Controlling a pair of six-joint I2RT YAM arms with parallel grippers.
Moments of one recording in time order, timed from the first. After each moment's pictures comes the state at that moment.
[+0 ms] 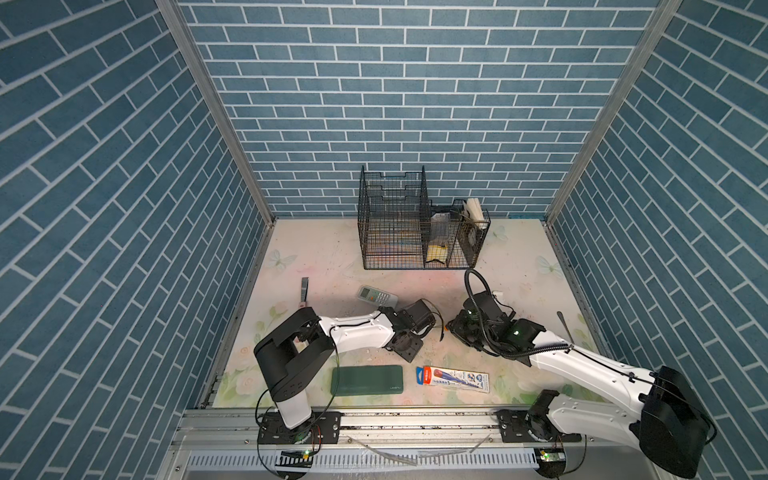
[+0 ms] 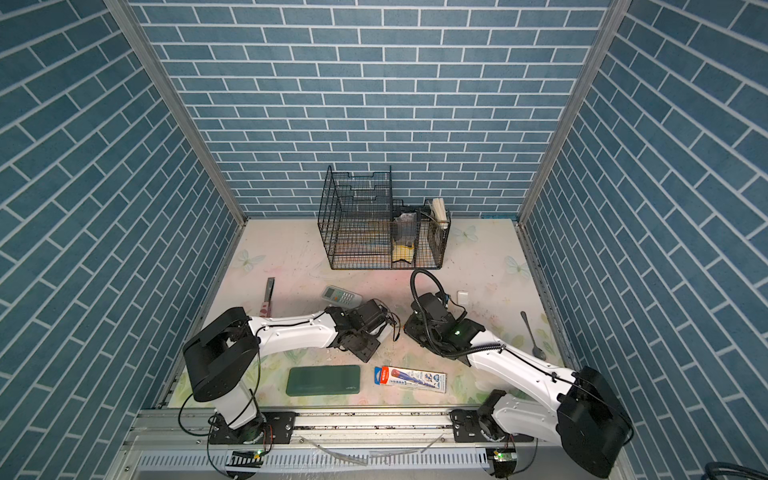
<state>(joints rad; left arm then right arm) -0.98 1.74 0.99 -0.55 -0.06 -0.30 0.83 1.14 0.65 -0.37 0.02 1.25</state>
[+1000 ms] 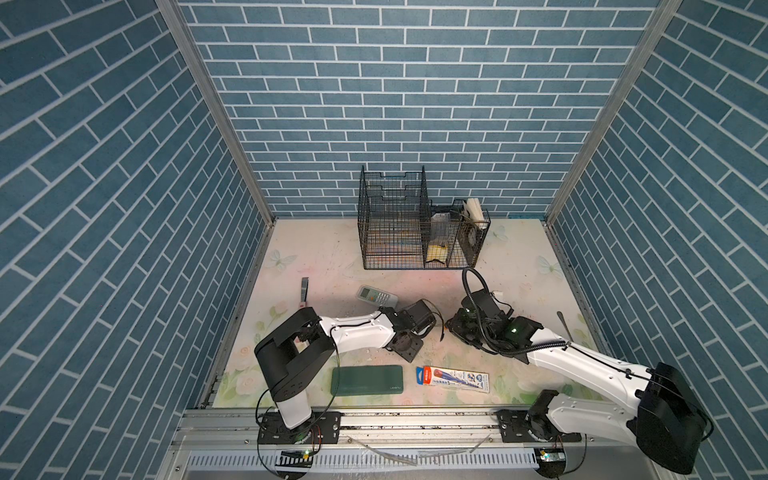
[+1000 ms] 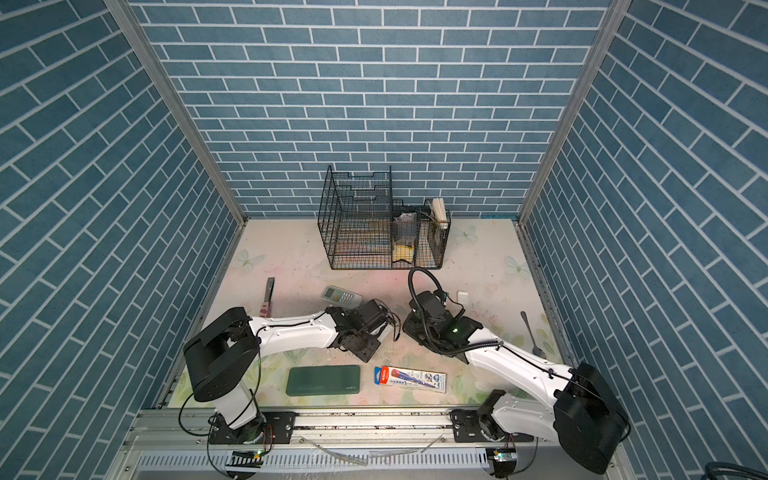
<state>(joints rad) -0.98 1.74 0.99 -0.55 -0.07 -0.31 0.83 1.17 0.68 -0.37 0.02 1.23</state>
